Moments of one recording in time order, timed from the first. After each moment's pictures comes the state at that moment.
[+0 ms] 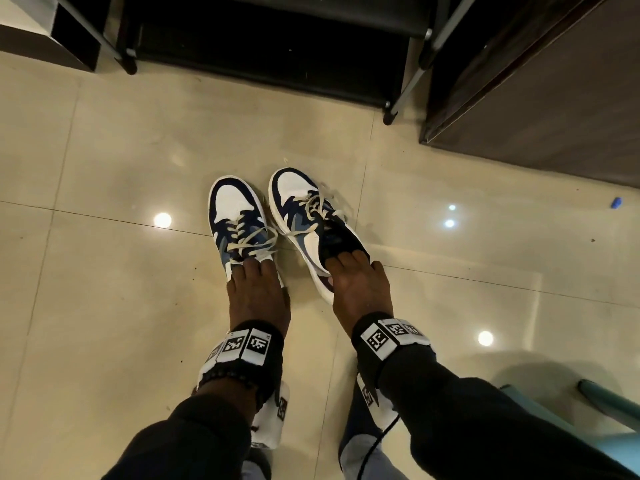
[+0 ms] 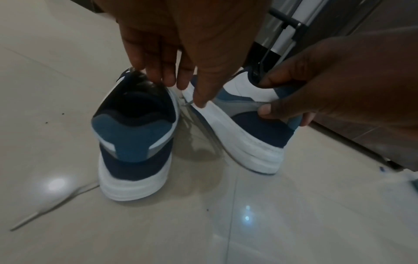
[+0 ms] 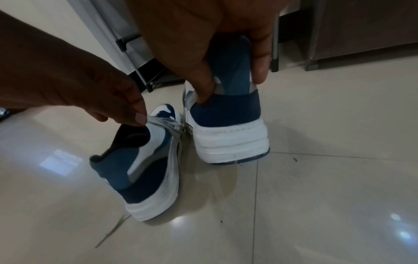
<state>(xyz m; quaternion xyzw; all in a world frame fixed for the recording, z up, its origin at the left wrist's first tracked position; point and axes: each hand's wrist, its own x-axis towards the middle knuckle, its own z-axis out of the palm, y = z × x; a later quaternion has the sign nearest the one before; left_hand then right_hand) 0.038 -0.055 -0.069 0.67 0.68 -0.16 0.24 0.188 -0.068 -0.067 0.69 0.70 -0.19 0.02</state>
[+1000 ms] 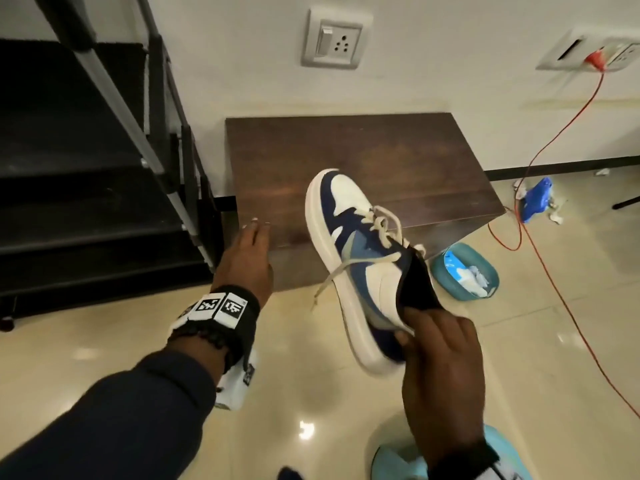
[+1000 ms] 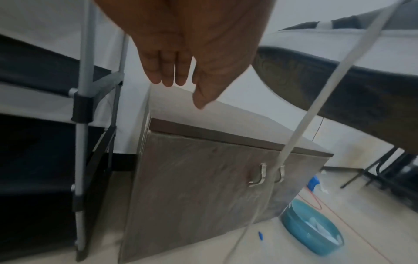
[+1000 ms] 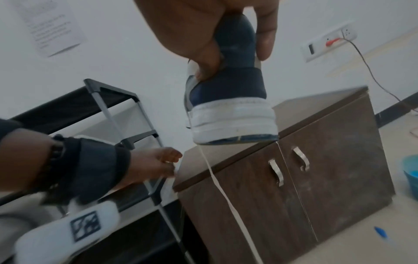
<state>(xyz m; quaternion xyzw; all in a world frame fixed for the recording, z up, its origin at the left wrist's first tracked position) 0.351 0.120 0.220 0.86 0.45 0.05 0.24 0.469 -0.114 0.311 0.85 0.47 0.05 -0.23</state>
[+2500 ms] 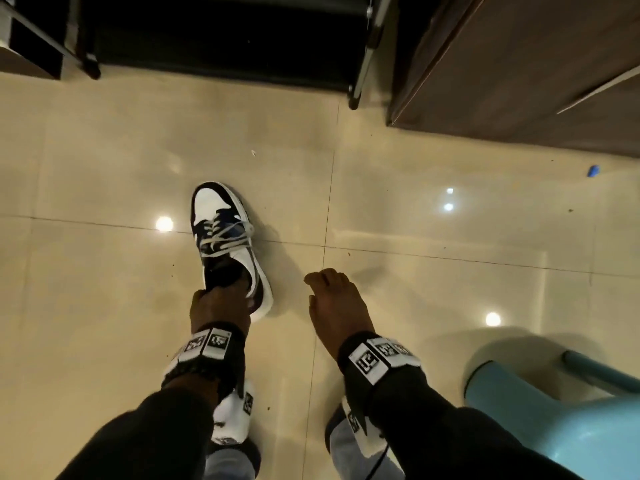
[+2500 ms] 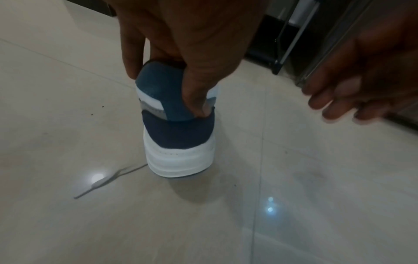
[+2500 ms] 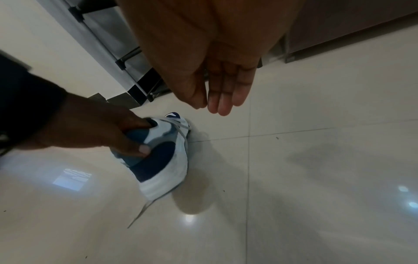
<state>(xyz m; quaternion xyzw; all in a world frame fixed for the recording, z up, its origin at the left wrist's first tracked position) 0.039 -0.071 -0.055 0.65 0.64 -0.33 0.24 0.205 -0.126 -0.062 0.70 0.64 -0.31 -0.06</state>
